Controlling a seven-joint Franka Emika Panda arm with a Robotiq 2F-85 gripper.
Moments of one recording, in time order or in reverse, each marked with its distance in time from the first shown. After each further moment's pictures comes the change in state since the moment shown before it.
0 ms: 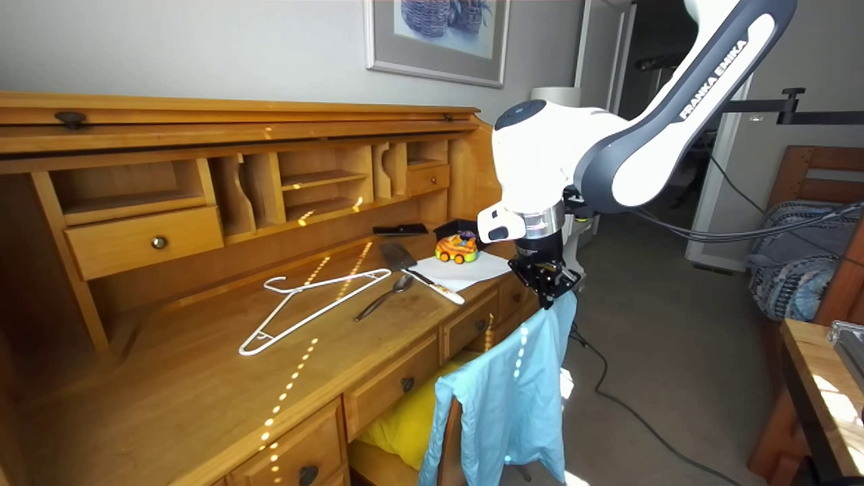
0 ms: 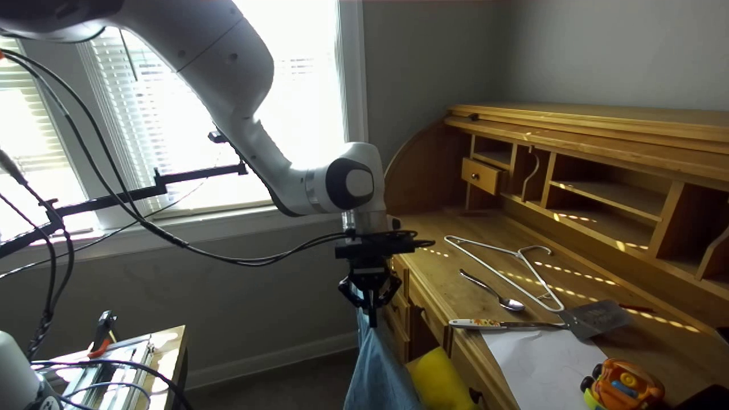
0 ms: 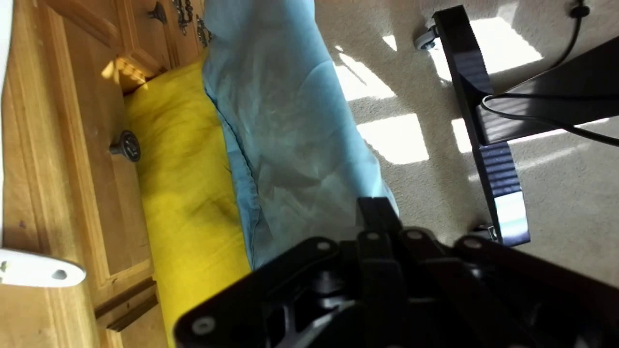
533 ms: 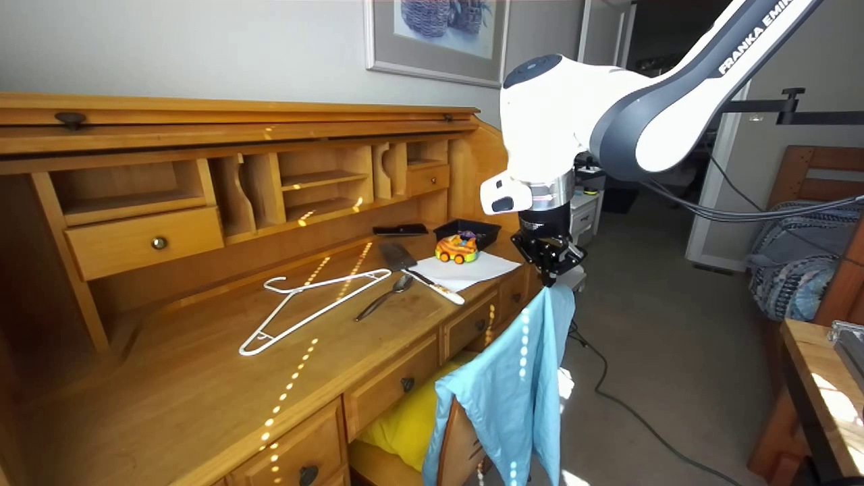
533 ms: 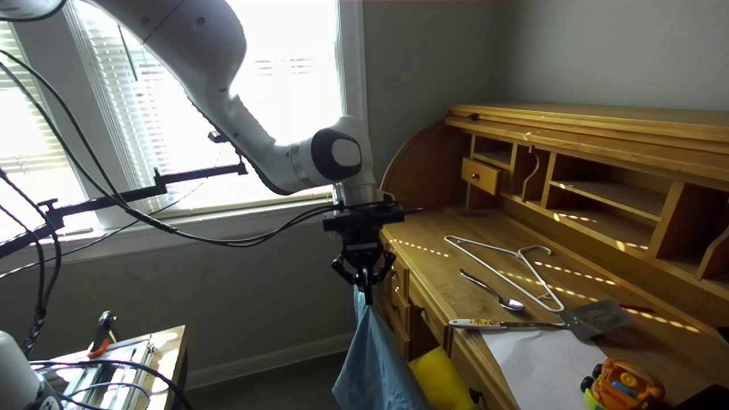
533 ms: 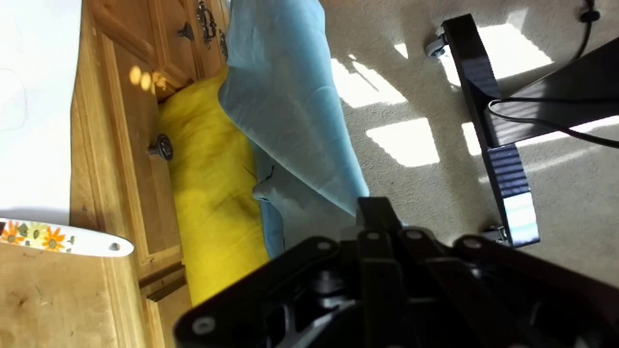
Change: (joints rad) arm 0.038 -0.116 0.000 -0.035 0.000 -0.057 0.030
